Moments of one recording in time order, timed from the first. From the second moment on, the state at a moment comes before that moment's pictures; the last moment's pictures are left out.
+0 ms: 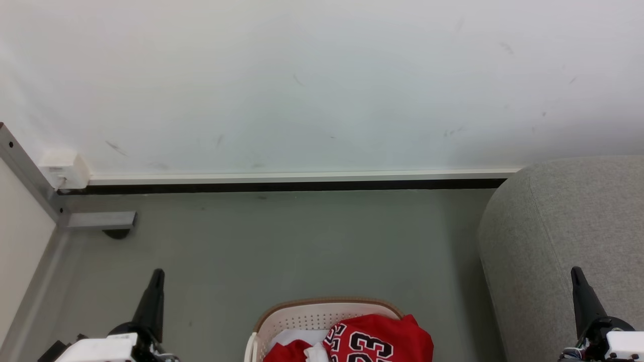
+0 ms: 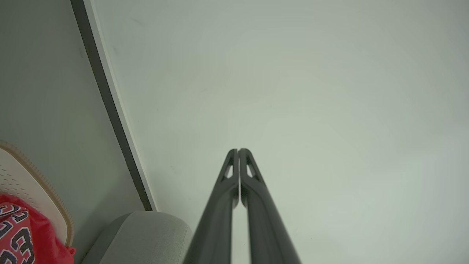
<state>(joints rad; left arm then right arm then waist) -0.11 0.00 0.18 0.25 -1.55 -0.13 0.17 -0.11 0.00 -0.18 0.25 1.55 0.13 0.17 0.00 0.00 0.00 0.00</state>
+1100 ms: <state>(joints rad) -0.08 -0.02 0.18 0.28 -1.55 -0.13 0.16 -0.08 0.01 -0.18 0.28 1.55 0.12 0.17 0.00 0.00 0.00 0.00</state>
